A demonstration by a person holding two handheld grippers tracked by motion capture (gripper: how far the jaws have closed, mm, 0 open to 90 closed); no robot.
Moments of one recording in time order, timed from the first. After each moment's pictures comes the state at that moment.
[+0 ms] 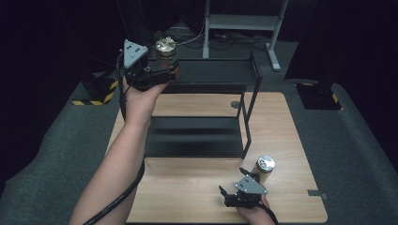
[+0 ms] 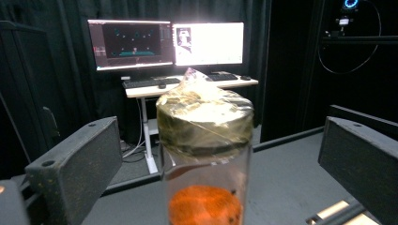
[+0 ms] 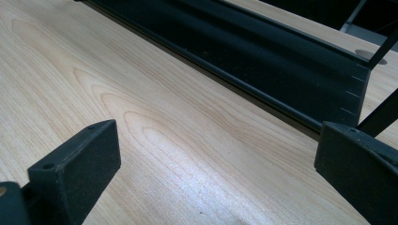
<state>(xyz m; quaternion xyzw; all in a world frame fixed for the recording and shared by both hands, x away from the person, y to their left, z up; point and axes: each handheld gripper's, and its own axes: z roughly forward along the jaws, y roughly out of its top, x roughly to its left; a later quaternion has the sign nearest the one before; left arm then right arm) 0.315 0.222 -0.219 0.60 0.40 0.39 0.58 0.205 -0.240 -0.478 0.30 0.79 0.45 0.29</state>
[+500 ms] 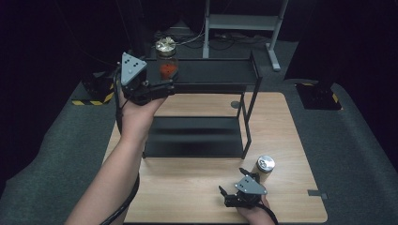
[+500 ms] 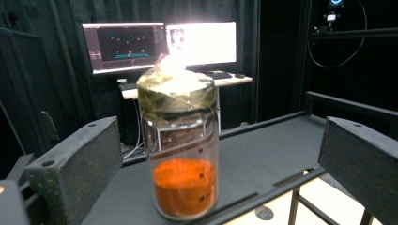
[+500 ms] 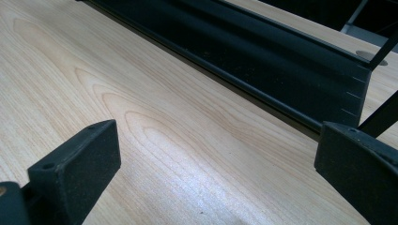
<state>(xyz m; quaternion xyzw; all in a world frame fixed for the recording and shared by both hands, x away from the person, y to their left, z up) 0.277 0.222 -0.231 0.60 0.38 0.40 0.57 0.205 -0.240 -0.478 0.30 0.79 0.45 0.29</state>
